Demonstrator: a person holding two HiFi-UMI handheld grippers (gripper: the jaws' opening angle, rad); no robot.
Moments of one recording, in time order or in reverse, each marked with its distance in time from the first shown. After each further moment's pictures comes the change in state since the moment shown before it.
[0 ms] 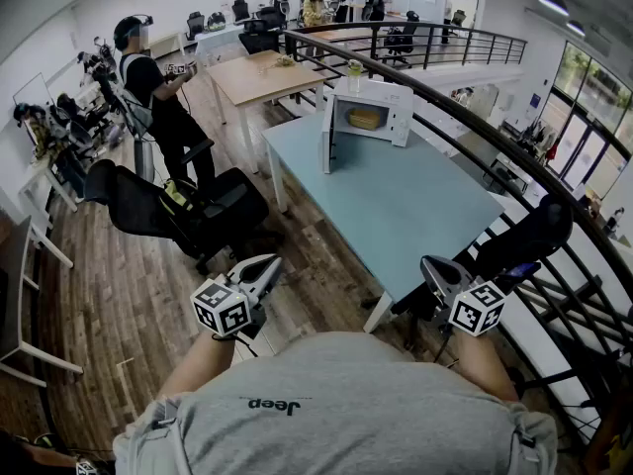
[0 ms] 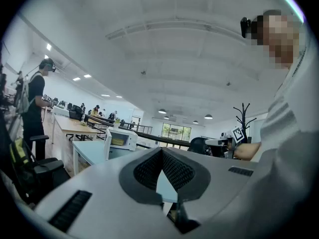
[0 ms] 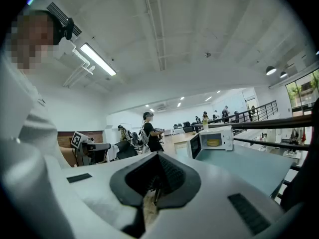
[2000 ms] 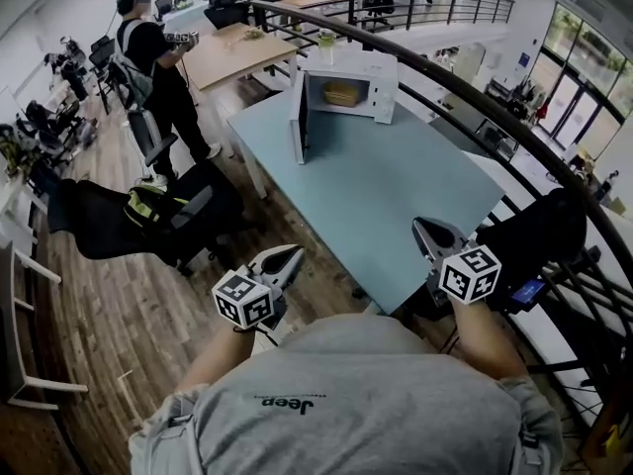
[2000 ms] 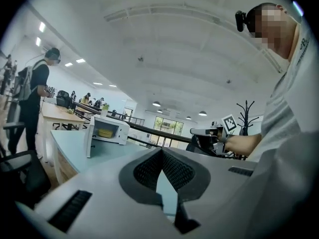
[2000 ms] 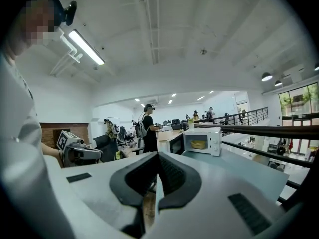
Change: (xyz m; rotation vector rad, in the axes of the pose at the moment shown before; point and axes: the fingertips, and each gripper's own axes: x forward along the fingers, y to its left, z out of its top) left arm 0.193 0.051 -0.043 -0.038 0.088 -0.110; right arm 0.116 -0.151 0.012 -0.040 0.058 -0.126
